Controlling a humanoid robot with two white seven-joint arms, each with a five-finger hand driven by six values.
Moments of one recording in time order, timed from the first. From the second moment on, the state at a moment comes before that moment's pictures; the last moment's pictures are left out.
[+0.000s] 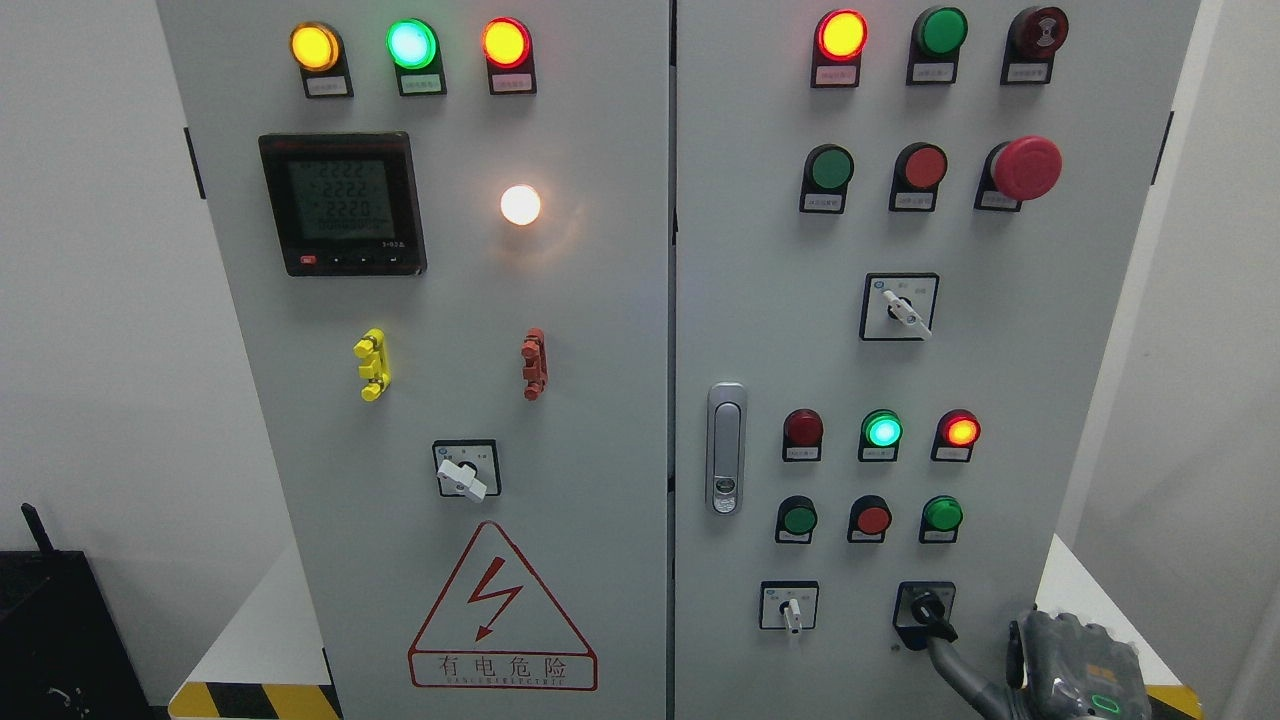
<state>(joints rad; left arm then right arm) 0.04 -0.10 0.00 -0.03 0.00 -0.05 -0.01 -0.24 -0.09 -0.03 -1.69 1.29 0.38 0.23</state>
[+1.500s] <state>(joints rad) 0.04 -0.10 0.00 -0.03 0.00 -0.05 -0.01 -0.01 -0.01 0.01 -1.86 0.71 0.25 0.12</state>
